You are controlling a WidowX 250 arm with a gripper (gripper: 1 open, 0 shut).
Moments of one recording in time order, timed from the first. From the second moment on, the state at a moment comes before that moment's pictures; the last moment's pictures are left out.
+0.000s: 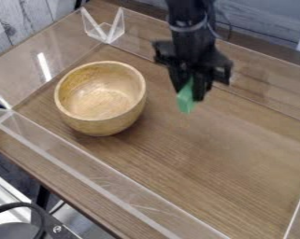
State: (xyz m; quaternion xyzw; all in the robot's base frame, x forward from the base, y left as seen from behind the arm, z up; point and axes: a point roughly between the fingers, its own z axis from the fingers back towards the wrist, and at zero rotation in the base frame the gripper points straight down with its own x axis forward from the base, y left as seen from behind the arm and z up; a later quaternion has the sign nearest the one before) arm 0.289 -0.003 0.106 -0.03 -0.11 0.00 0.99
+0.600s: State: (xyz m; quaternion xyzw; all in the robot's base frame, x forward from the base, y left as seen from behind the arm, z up) arm 0.258 0.066 0.121 0.03 -0.10 0.05 0.99
